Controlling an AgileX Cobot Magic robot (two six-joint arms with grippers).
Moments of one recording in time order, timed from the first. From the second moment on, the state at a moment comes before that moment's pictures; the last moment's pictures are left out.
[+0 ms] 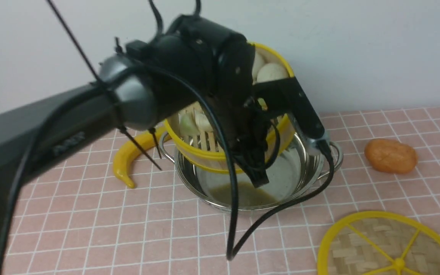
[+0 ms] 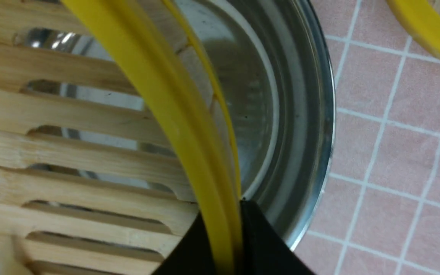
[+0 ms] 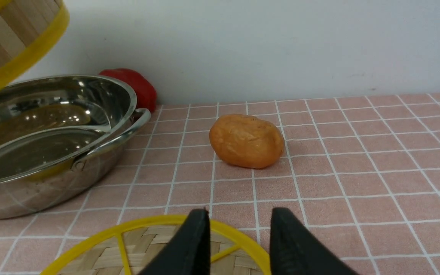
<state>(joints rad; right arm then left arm) 0.06 0.01 0.01 0.00 0.34 0.18 -0.67 1.94 -1.69 0.09 1.04 0.57</state>
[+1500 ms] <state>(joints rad) 0.06 0.01 0.01 0.00 0.34 0.18 -0.68 2.11 -1.70 0.01 1.02 0.70</state>
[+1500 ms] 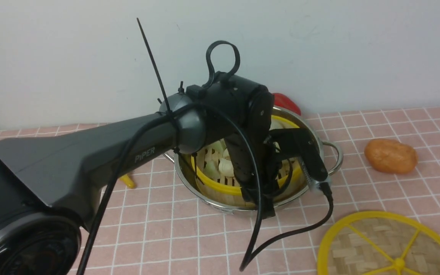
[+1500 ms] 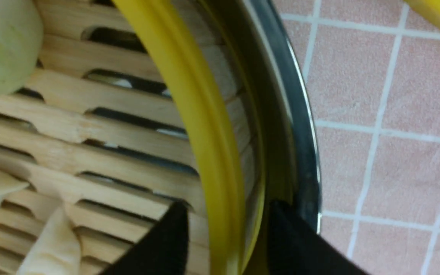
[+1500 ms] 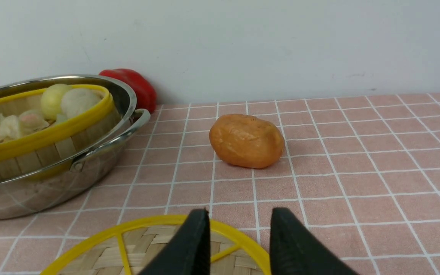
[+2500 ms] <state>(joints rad) 0.06 0.01 0.01 0.00 0.34 0.18 -0.63 1.74 -1.96 0.22 1.19 0.28</state>
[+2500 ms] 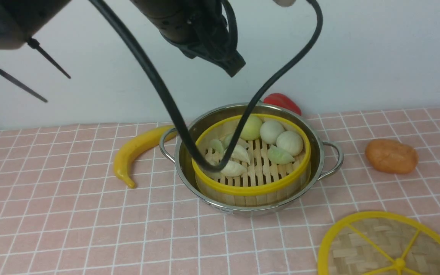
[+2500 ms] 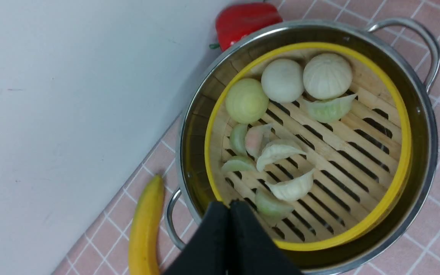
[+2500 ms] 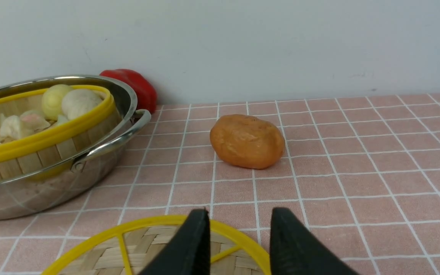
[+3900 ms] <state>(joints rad) 0.06 0.01 0.01 0.00 0.34 0.18 -0.01 0.41 -0.05 -0.07 0.02 0.14</state>
